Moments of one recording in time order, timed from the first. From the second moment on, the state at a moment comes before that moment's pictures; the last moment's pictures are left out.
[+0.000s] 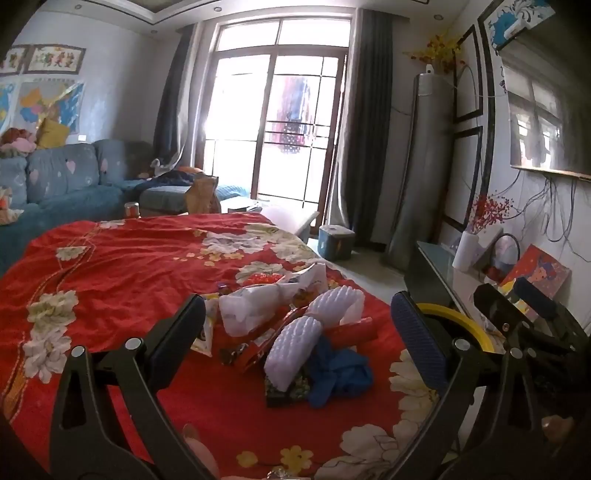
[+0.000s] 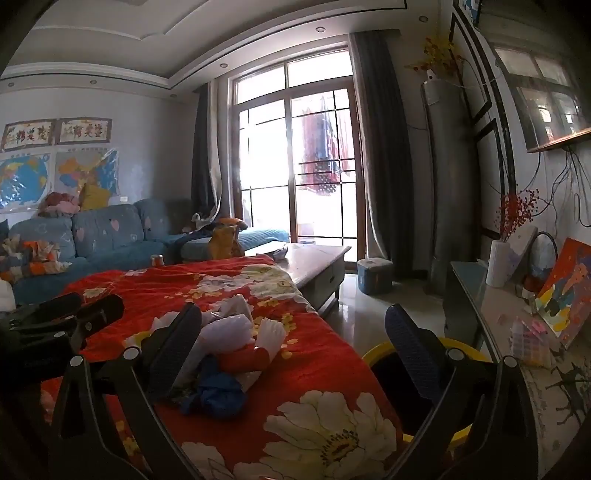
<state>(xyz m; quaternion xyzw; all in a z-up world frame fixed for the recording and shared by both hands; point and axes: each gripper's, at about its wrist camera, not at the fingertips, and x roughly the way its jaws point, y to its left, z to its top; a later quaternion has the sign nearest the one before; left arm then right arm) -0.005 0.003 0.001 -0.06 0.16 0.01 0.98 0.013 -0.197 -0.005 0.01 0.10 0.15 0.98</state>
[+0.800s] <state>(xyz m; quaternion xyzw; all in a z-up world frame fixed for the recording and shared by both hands) -0.005 0.001 0.005 -0.07 0.16 0.01 0.99 0.014 -0.199 -0.009 0.01 0.10 0.15 0.98</state>
